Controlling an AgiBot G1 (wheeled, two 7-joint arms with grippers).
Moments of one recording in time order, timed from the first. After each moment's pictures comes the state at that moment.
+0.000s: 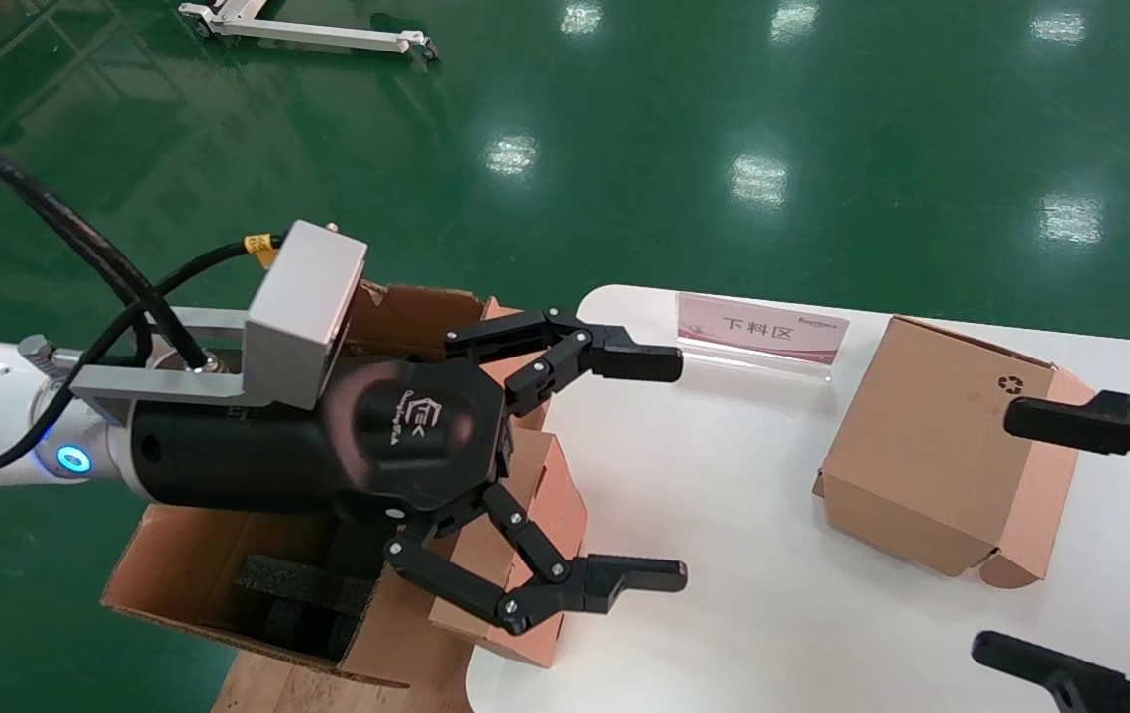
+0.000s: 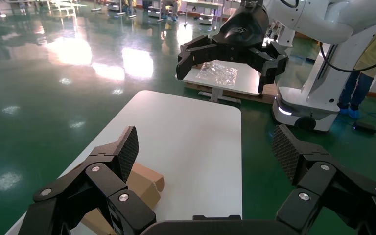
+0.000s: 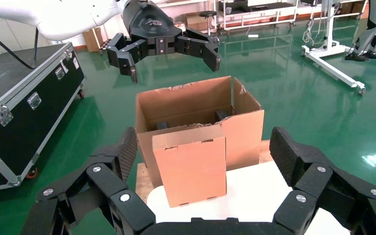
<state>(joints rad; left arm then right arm) -1.07 0.61 0.28 -1.28 0.73 1.50 -0.19 1.07 -0.61 -0.28 1.28 -0.73 -1.50 0.19</state>
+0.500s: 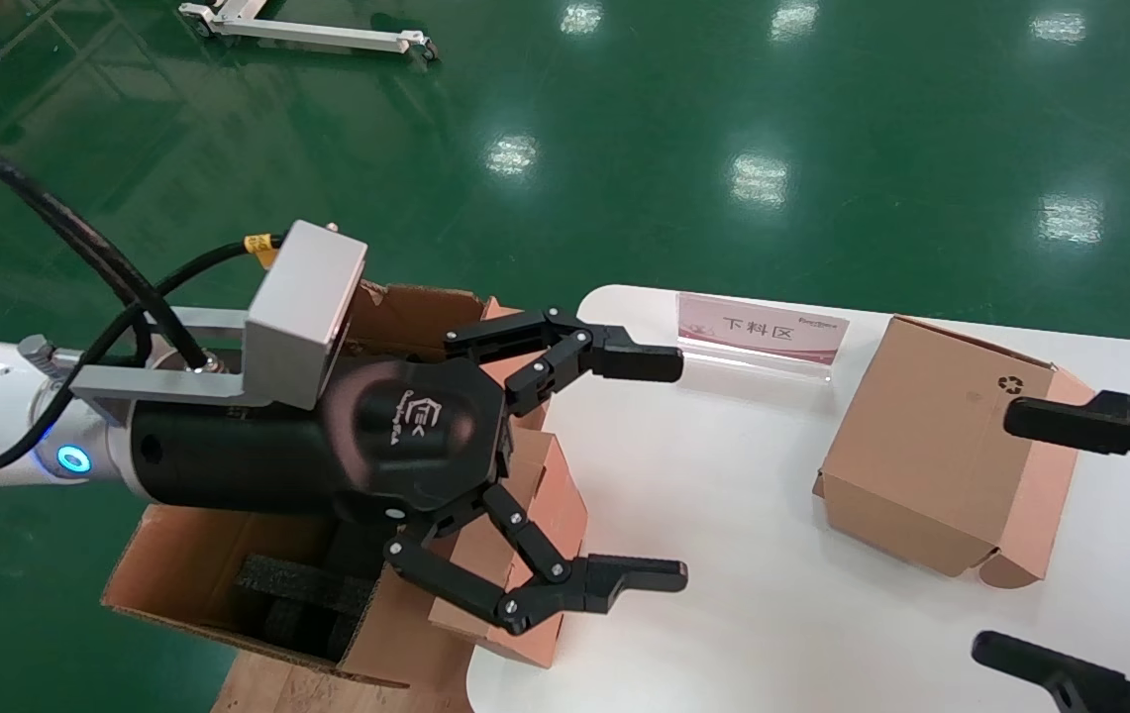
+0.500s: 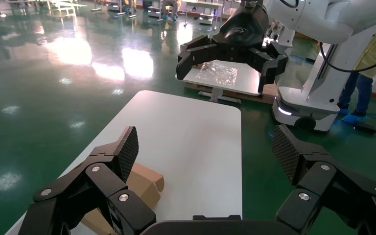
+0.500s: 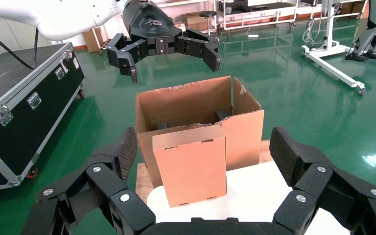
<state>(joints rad) -1.07 0.61 0.28 -1.28 0.73 1.50 -0.19 1.07 -0.61 -0.28 1.28 -0.73 -1.50 0.19</state>
